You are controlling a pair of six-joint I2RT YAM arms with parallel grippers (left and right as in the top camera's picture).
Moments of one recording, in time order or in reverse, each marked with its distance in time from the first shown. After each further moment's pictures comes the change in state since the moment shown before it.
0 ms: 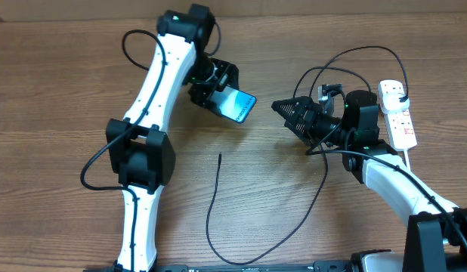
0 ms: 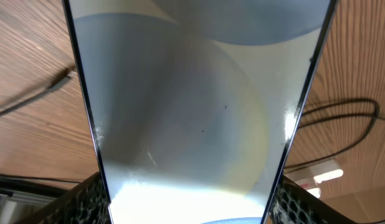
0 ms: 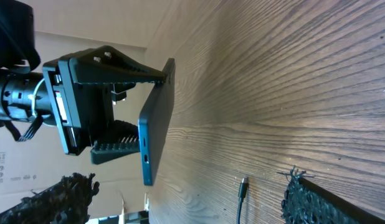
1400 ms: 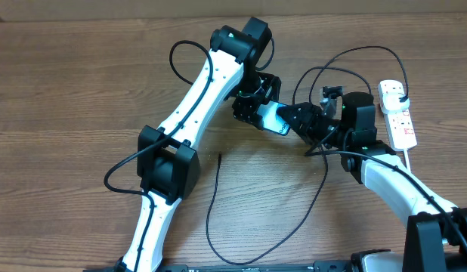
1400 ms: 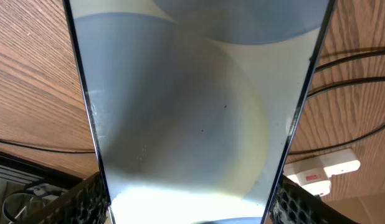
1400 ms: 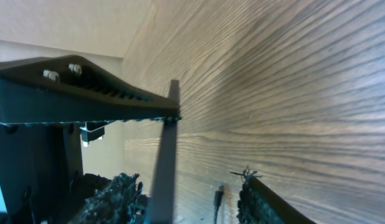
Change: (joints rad) left arm -0.218 0.000 0.000 0.083 -0.011 -0.316; right arm 0.021 0.000 0.000 -0.054 0.103 -0.050
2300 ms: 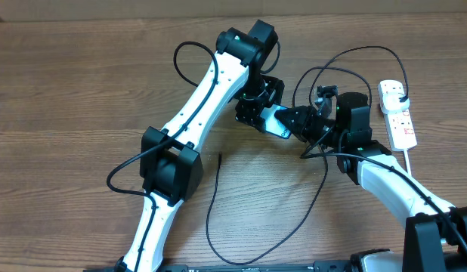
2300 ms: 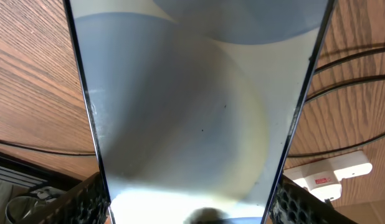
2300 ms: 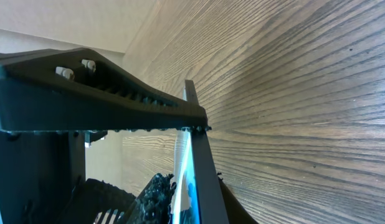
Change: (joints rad) left arm -0.023 0.000 0.000 -0.007 -0.023 -0.004; right arm 0.030 0.000 0.000 0.021 0.022 -0.006
